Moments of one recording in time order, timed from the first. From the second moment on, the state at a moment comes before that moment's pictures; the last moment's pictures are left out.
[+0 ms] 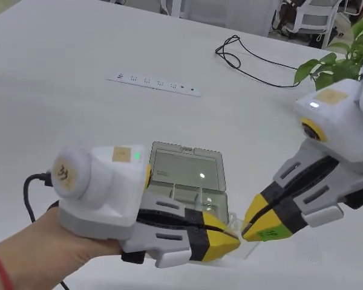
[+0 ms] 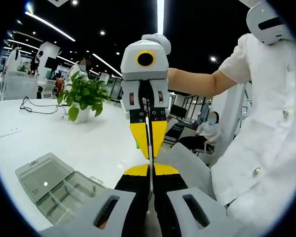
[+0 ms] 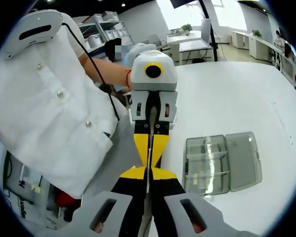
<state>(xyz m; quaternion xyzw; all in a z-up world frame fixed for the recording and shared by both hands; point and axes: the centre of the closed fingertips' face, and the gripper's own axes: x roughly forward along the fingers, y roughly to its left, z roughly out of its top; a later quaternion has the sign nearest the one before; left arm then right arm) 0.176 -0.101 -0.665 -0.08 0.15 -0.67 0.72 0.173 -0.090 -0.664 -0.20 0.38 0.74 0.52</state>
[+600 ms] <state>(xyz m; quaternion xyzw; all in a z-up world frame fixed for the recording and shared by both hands) 0.178 -0.100 -0.670 -0.07 0.15 -0.66 0.73 0.173 -0.087 -0.669 -0.22 0.37 0.74 0.52</state>
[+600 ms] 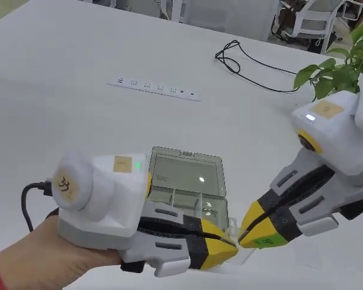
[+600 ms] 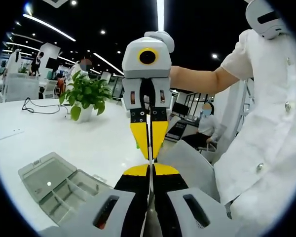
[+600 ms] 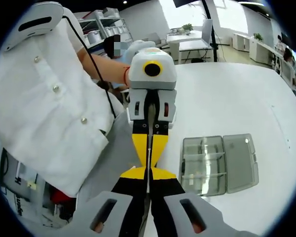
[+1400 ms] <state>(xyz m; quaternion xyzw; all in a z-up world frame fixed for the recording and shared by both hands) 0.183 -0.088 -0.678 -0.07 0.16 -0.64 0.74 0.183 -0.085 -0.667 -0.23 0.36 0.73 0.54</state>
